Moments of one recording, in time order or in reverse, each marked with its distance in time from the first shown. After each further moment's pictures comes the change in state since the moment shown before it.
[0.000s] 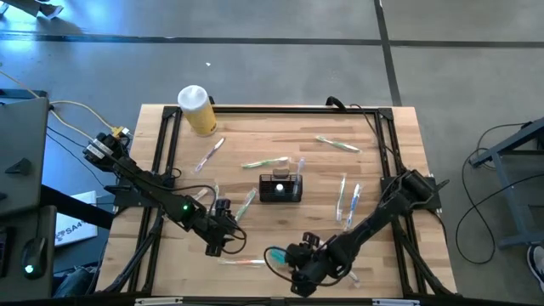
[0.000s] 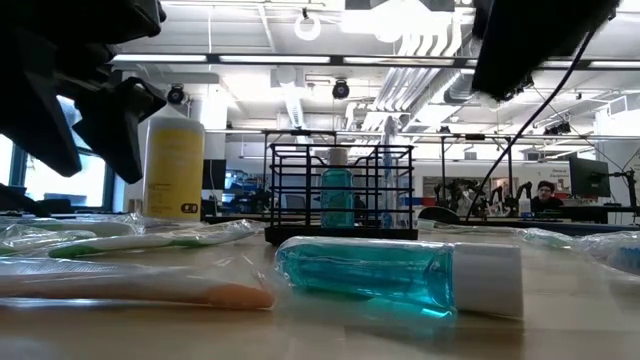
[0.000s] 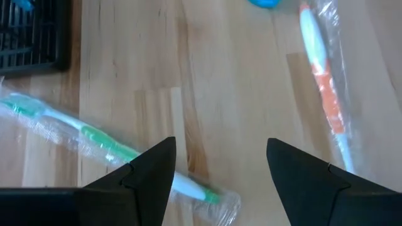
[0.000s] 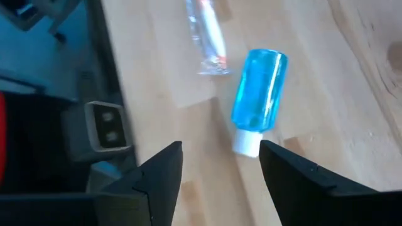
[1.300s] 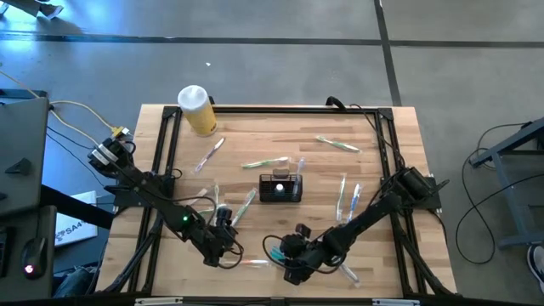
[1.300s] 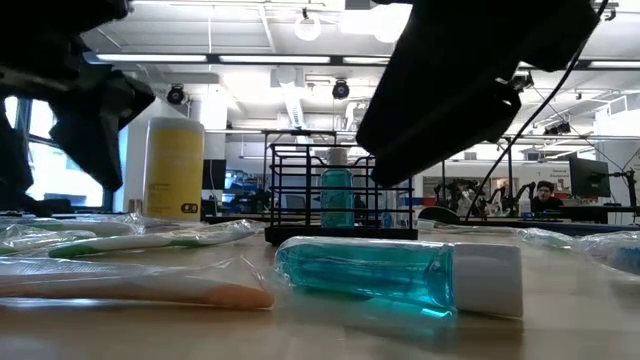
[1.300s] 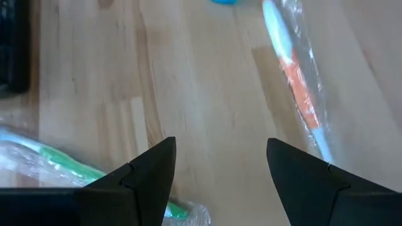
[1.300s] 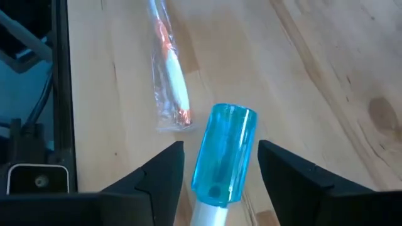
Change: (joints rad) left arm -0.091 0.087 0.000 0.099 -0.056 0.037; right arm -0.062 0.000 -0.189 0.326 0.113 -0.109
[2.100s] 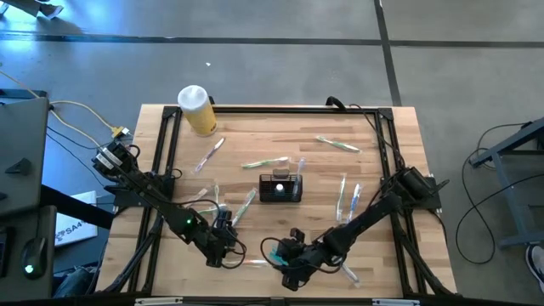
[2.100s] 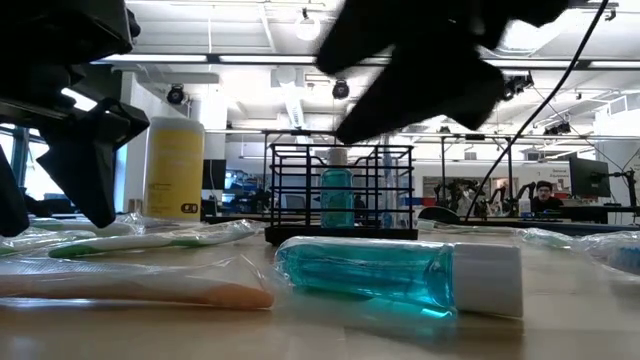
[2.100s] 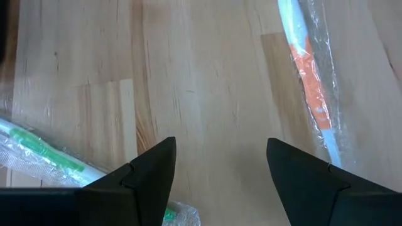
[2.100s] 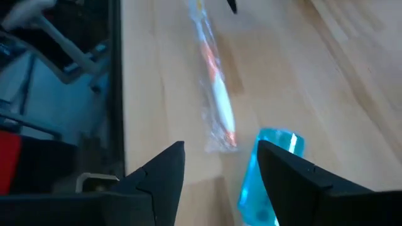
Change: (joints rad) left arm 0.000 0.058 0.000 0.026 0.010 -0.090; right arm -0.003 0.000 0.001 0.152 -0.051 -0.048
